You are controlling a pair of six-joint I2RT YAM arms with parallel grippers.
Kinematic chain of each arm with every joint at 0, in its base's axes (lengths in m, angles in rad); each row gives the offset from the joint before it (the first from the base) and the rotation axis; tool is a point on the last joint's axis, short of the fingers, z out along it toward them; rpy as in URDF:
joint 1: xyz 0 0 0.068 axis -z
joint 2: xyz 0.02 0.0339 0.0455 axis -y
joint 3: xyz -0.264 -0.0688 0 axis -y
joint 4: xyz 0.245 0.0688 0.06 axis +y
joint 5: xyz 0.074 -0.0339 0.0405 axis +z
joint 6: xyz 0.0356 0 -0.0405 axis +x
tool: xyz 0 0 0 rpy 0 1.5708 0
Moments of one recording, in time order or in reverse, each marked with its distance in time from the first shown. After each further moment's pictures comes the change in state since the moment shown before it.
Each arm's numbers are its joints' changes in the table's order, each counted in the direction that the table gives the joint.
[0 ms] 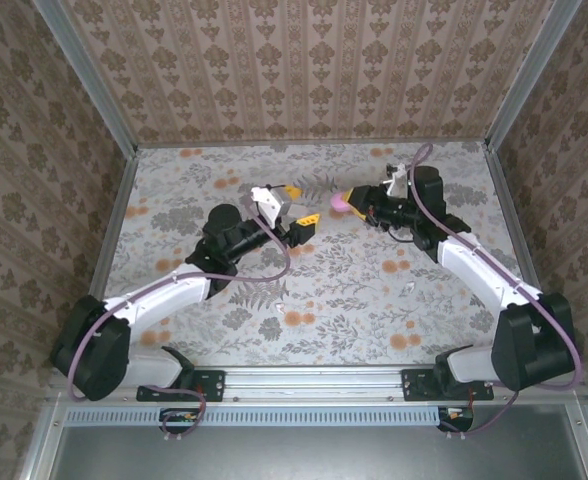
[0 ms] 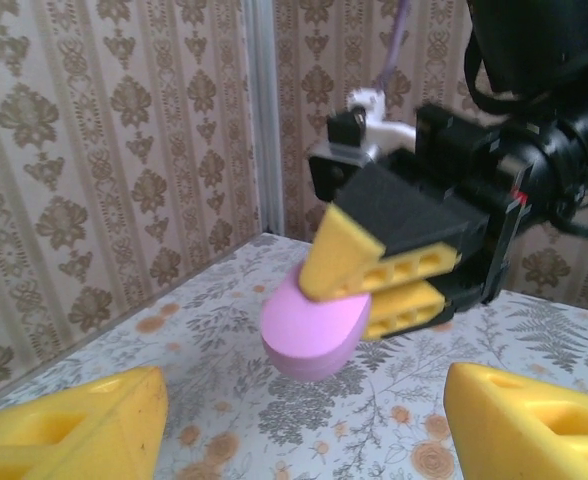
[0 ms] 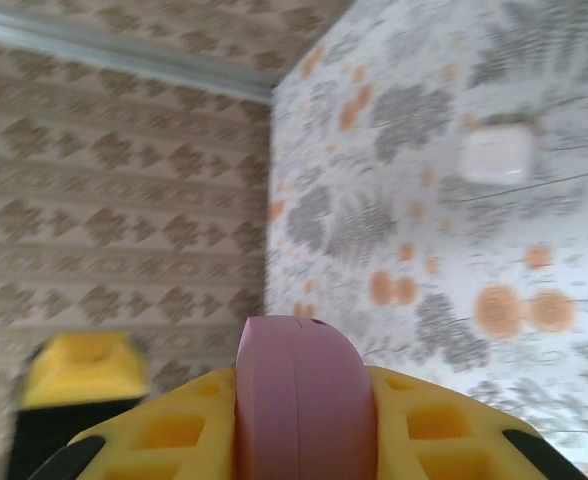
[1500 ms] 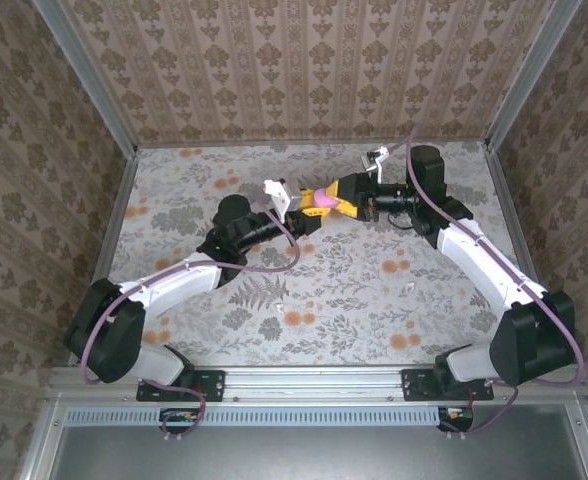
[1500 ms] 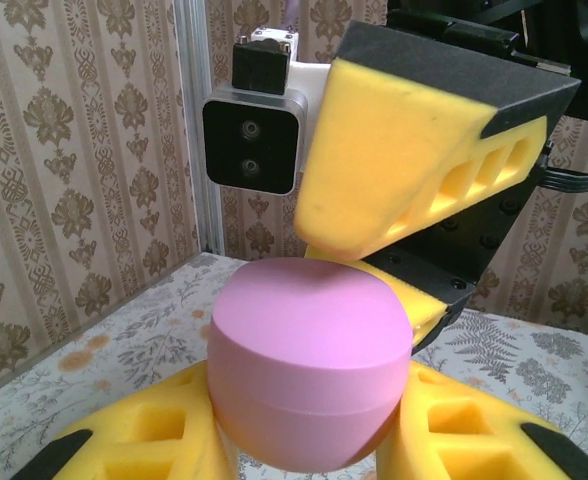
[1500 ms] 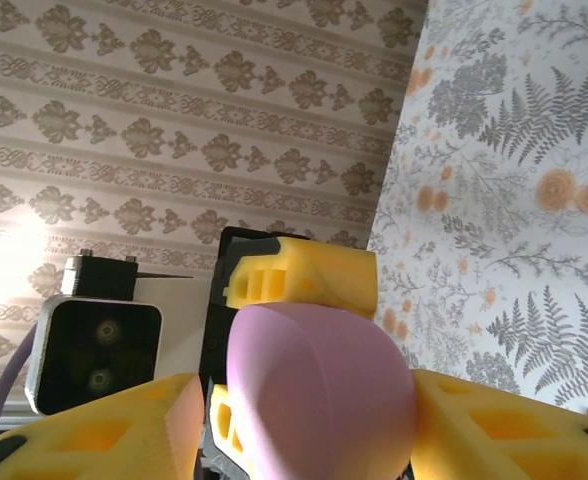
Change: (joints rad) left arm 0.010 -0.122 0.094 -0.064 -0.171 -0.063; right arm -0.033 -0.021 0.187 0.046 0.404 0.002
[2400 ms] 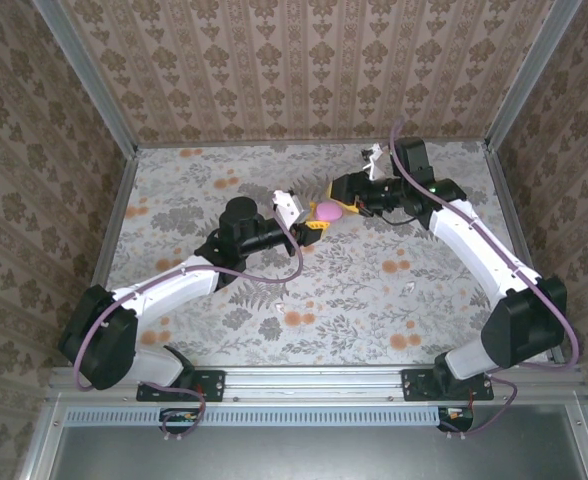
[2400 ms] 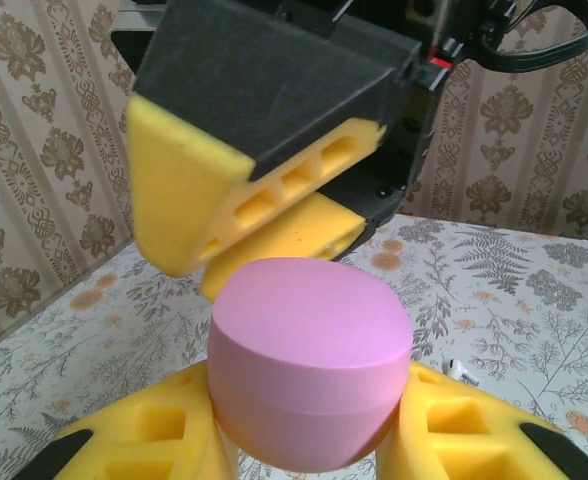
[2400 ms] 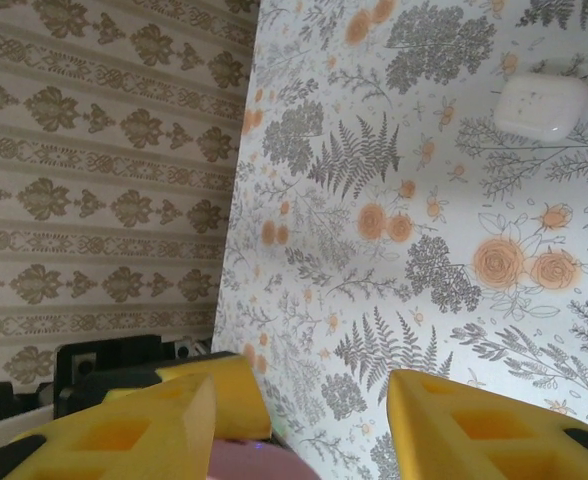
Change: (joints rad) left arm 0.031 0.044 0.000 0.233 0.040 0.169; right arm -0.047 -0.092 0.206 0.448 -0.323 -0.301
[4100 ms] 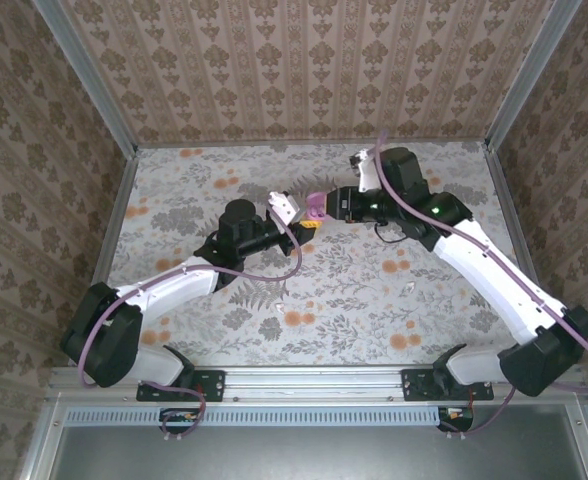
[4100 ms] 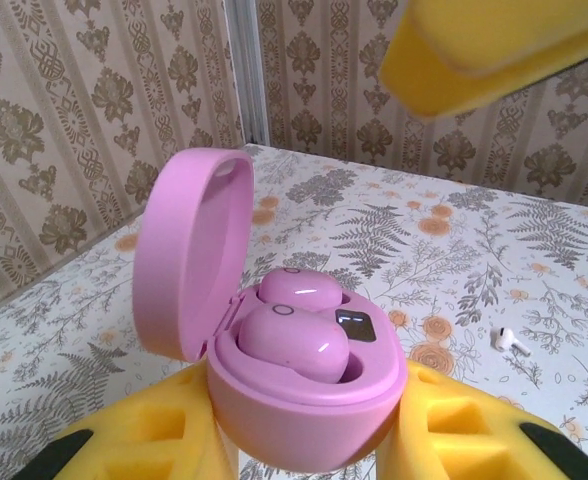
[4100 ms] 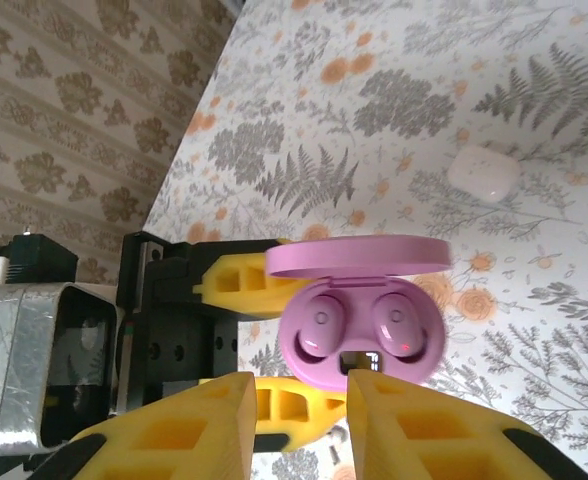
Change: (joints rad) left arm -0.034 -0.016 -0.041 0.005 0.073 0.000; right arm -0.181 0.161 0.018 0.104 -0.397 -0.191
